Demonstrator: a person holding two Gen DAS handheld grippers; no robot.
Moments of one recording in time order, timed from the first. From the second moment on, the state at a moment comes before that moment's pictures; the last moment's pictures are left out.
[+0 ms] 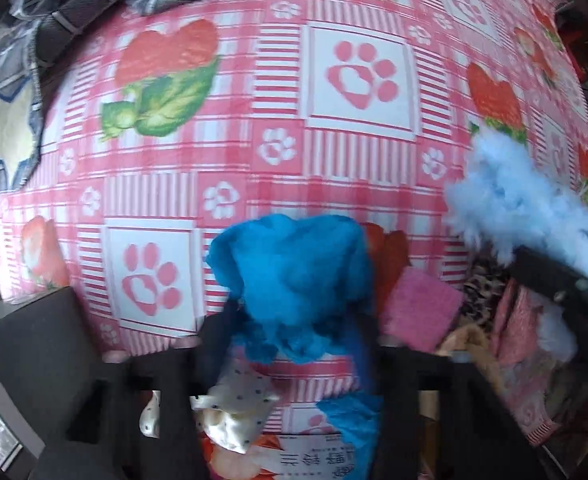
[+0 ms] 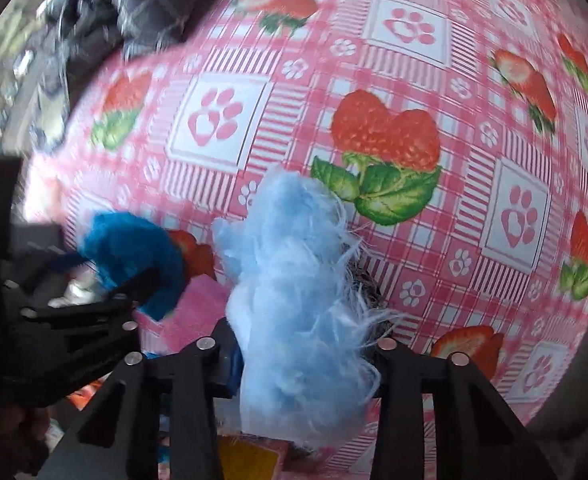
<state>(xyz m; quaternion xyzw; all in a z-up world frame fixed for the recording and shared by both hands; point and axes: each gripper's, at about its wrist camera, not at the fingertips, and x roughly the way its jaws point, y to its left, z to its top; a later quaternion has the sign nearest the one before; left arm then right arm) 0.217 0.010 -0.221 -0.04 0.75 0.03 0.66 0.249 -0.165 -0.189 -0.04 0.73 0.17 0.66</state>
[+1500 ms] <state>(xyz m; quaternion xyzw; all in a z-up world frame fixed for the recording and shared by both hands) 0.044 -0.011 -0.058 0.07 0.63 -0.08 0.77 0.101 -0.247 -0.048 0.19 0.64 0.12 0.73</state>
